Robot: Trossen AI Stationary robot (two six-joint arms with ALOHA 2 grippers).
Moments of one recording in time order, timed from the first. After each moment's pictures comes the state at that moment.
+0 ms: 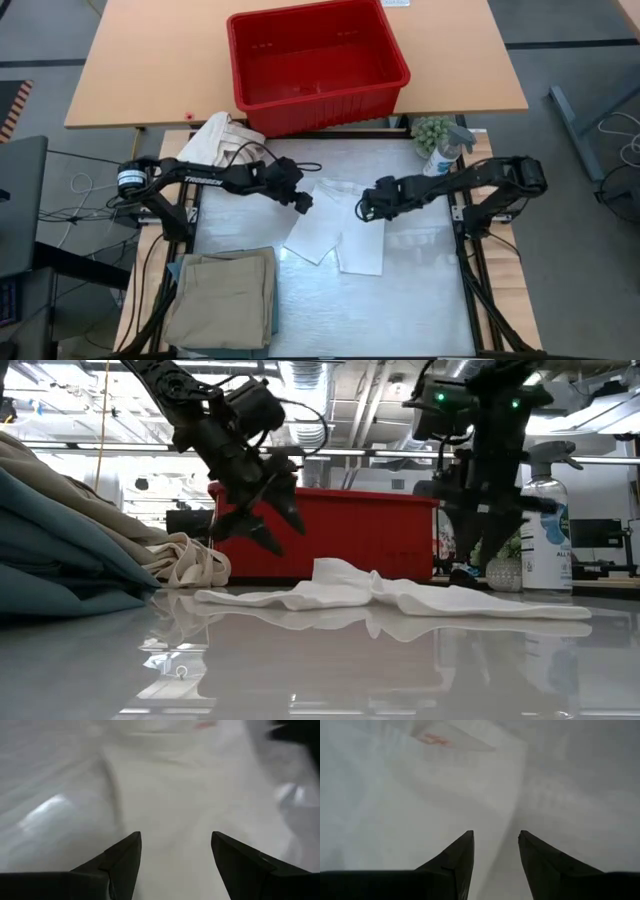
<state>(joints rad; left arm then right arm) 0.28 1.60 0.89 -0.10 0.13 -0.73 -0.02 1.50 0.92 -0.80 0.29 1.24</state>
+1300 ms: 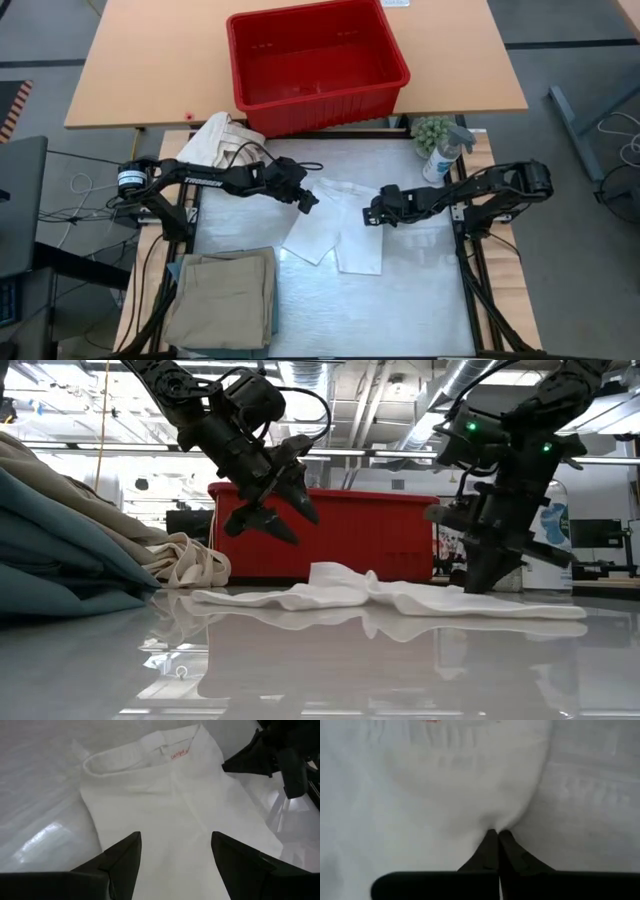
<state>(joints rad) 0.27 1.60 0.89 0.02 0.09 -0.67 -0.04 1.50 0.62 -0.31 0.23 1.29</state>
